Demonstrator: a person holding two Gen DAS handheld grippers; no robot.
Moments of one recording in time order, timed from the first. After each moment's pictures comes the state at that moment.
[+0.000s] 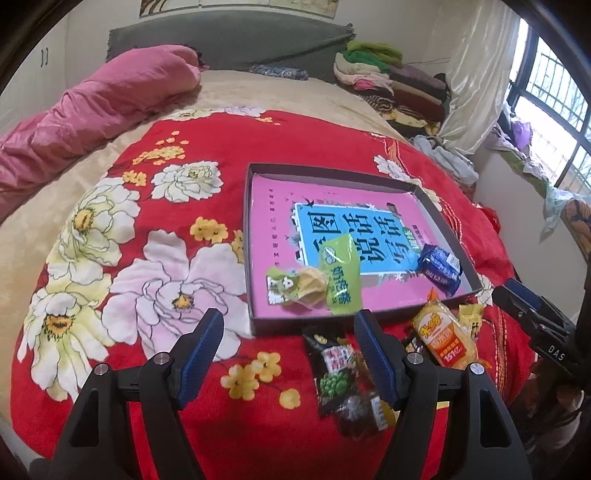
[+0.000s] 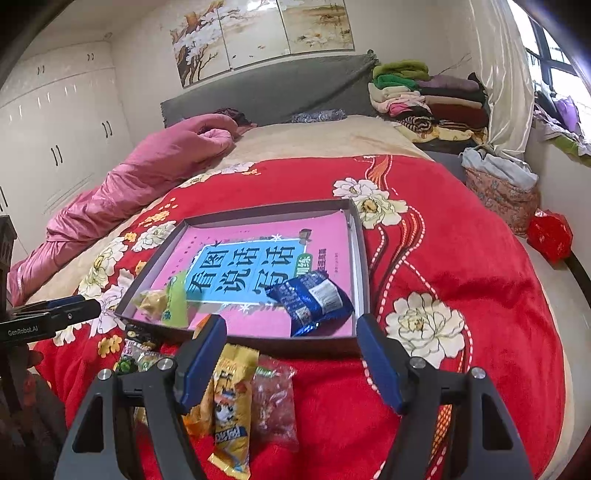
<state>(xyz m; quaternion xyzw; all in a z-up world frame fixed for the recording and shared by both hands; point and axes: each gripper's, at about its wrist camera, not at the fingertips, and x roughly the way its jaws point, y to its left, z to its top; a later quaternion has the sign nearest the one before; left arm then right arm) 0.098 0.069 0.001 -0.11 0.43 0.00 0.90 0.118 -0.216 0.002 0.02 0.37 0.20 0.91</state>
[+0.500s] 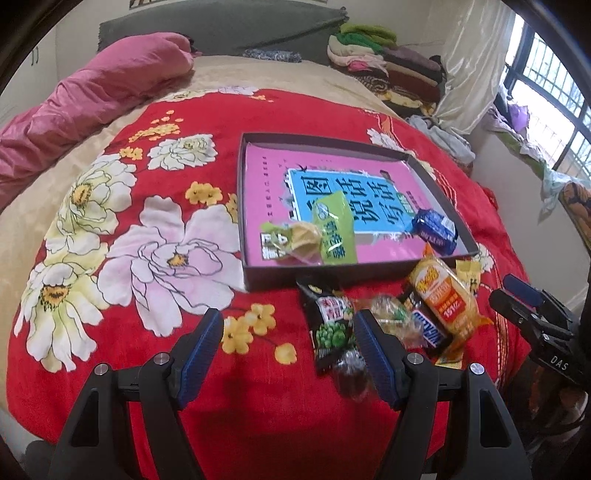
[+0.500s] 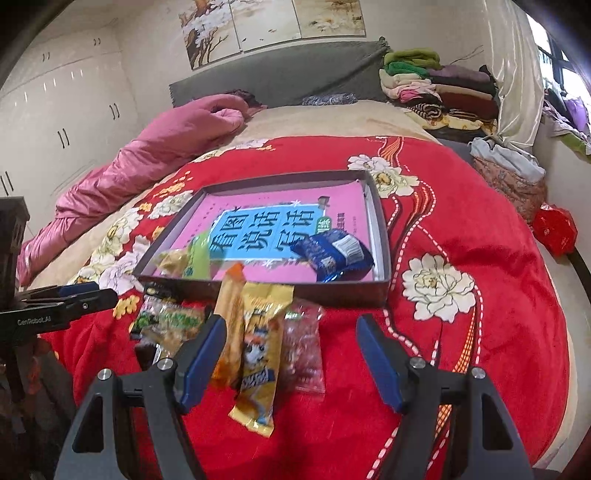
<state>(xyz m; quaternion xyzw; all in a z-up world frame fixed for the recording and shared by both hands) 0.077 0.059 -0.013 -0.09 0.46 -0.01 0.88 0.083 -0.207 -0.007 0.00 0.40 0.21 0.89</state>
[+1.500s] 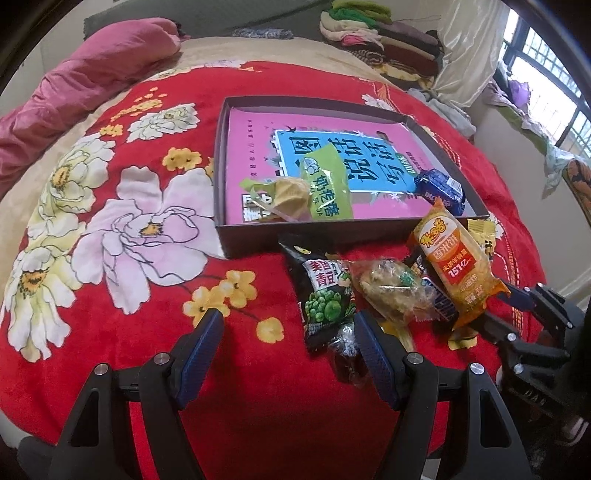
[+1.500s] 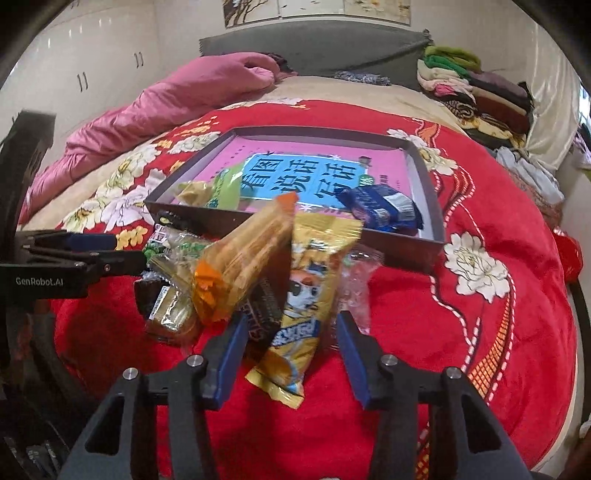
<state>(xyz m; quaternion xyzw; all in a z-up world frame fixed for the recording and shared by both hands) 0.085 0.041 -0.043 -0.07 0.50 -0.02 0.86 0.066 -0.163 -0.040 -0.09 0.43 0.24 0.86</state>
